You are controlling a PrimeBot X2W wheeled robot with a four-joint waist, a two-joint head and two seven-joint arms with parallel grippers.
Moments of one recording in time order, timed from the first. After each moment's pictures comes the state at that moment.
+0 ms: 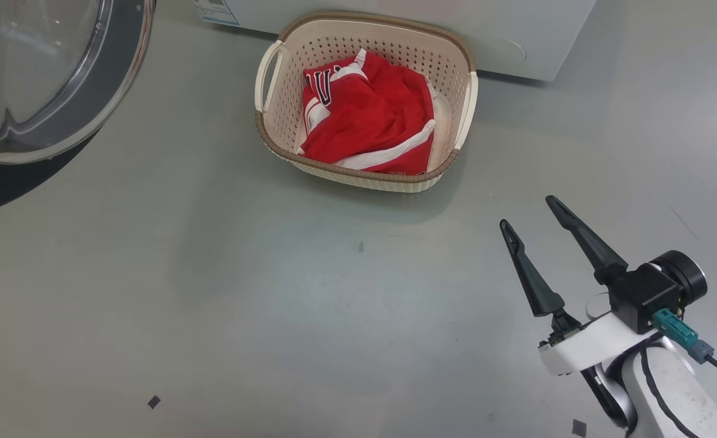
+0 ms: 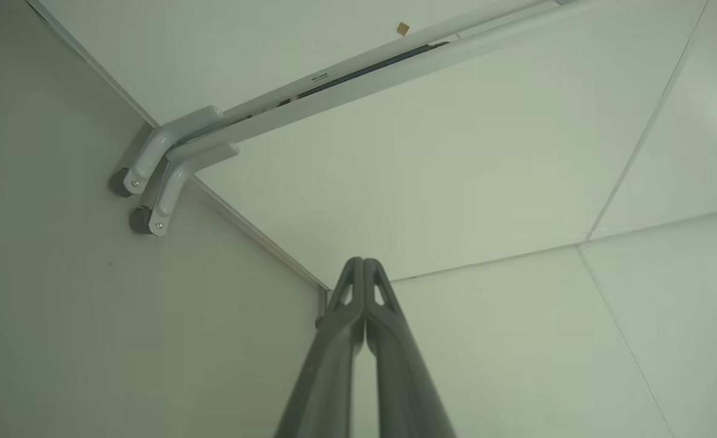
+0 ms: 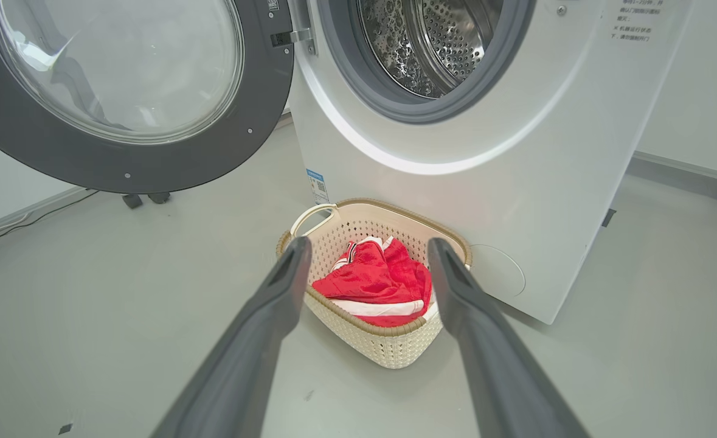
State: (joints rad) left arm -0.77 0.46 0.90 0.59 -1.39 0.12 0.20; right arm -0.13 -0.22 0.31 0.03 0.22 0.12 -0.23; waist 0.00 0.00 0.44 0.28
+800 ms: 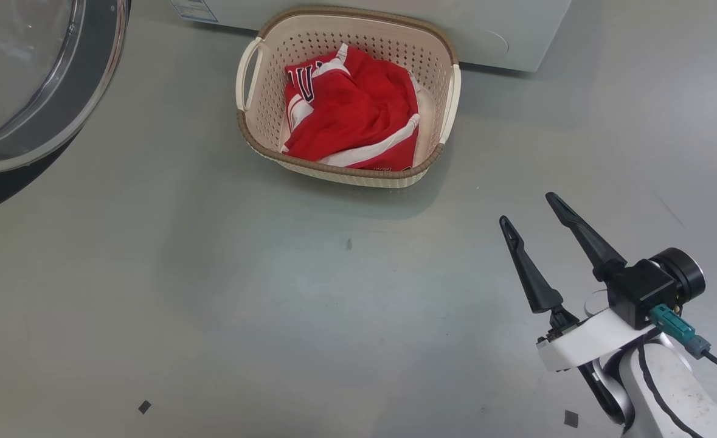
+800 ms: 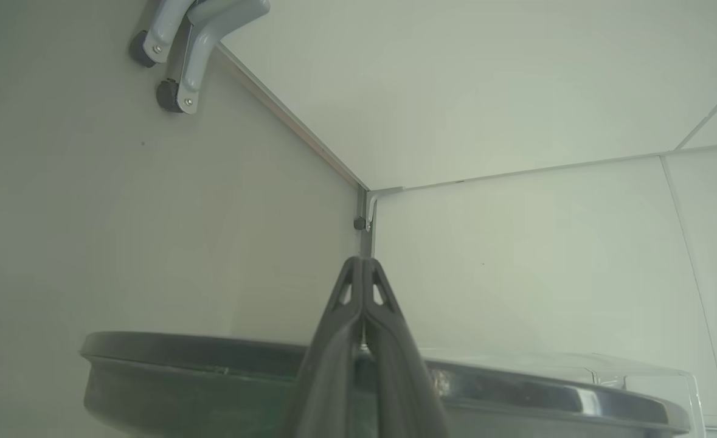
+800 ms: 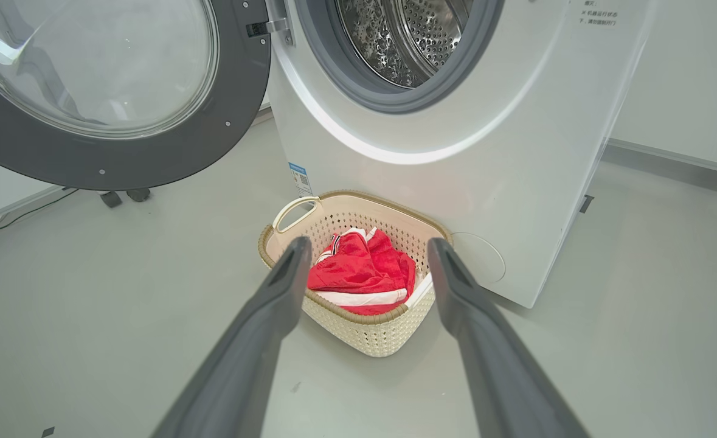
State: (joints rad) left arm -0.83 0.50 0.80 0.80 -1.39 0.12 0.37; right arm -0.15 -0.21 0.31 0.05 0.22 0.12 -0.24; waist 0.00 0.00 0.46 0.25
